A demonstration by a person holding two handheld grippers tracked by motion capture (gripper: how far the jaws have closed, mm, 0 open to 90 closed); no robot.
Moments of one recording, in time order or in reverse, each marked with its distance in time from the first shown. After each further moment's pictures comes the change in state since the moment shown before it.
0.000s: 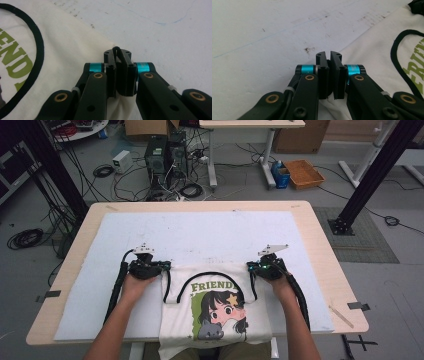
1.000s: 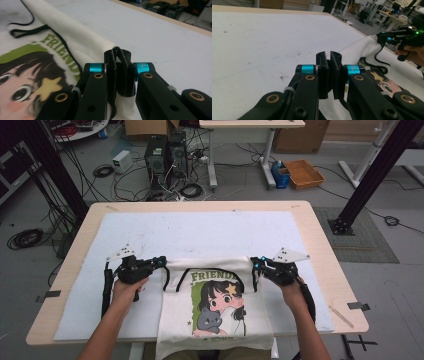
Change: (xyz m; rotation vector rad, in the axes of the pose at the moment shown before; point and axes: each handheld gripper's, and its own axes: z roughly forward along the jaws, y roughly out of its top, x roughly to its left) left arm -0.015 -0.011 -0.049 -0.282 -0.179 -0.019; right arm 0.008 -0.018 -0.046 -0.325 0.066 -0.107
